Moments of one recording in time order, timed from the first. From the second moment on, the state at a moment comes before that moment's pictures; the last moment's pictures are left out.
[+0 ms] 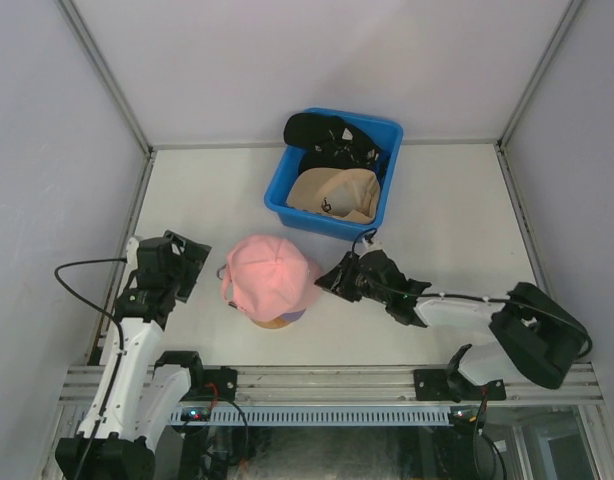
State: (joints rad) left arm -0.02 0.72 0.63 -0.63 -0.12 -1.09; right arm 0.82 1.41 0.50 0.36 -0.04 1.18
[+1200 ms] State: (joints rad) left arm 0.03 0.82 0.86 -0.65 -0.18 -1.11; right arm 1.35 1.72 0.73 0.35 0.41 0.89
